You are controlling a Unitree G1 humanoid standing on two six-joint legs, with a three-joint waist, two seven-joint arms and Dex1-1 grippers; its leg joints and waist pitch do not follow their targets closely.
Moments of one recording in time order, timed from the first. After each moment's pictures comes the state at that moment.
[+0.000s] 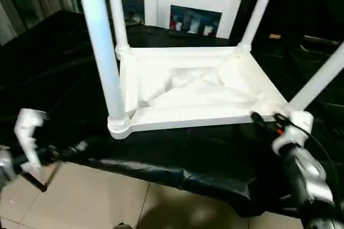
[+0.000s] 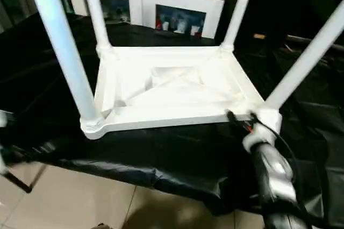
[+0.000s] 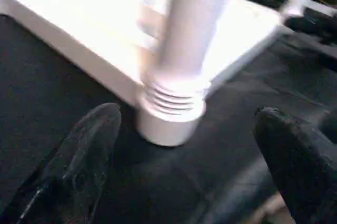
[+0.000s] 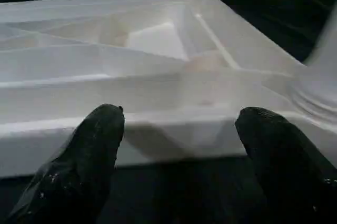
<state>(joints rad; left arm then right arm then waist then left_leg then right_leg) -0.05 0.64 0.35 0.18 -0.44 0.27 -1.15 -0.27 -0.29 -0.27 0.71 0.30 -0.18 0.40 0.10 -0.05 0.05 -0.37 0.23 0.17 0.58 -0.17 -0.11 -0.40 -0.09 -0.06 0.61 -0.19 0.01</state>
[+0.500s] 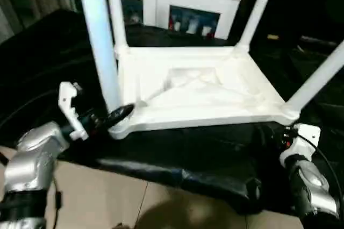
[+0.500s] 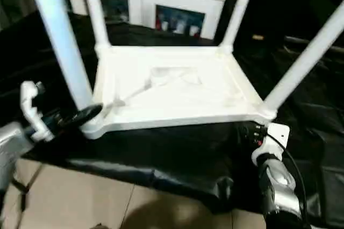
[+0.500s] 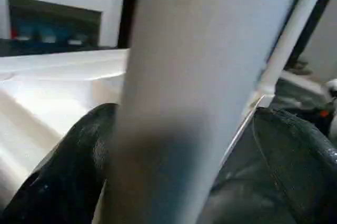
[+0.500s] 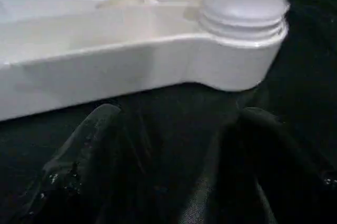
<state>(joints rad) -0.33 0.39 0.22 0.24 -0.46 0.30 -1.03 -0.26 -0.26 -0.28 0.71 0.26 -0.08 0.21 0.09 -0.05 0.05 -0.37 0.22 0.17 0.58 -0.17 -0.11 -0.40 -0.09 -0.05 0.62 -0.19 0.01</state>
